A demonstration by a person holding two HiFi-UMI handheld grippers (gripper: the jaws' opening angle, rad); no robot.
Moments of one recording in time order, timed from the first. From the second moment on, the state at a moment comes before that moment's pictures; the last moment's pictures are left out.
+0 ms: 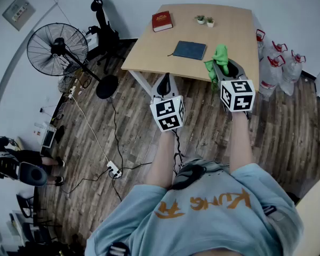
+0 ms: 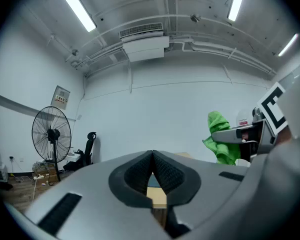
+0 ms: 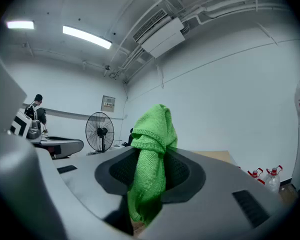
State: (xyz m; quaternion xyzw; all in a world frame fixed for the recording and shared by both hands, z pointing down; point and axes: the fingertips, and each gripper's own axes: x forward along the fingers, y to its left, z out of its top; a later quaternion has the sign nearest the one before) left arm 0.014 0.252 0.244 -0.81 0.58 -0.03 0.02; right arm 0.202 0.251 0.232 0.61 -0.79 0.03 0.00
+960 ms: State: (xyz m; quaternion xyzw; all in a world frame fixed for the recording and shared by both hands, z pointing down) left arm -0.015 0.229 0.265 -0.81 0.59 -0.04 -0.02; right arm 0.176 0.213 0.246 0.59 -0.81 0.06 -0.01
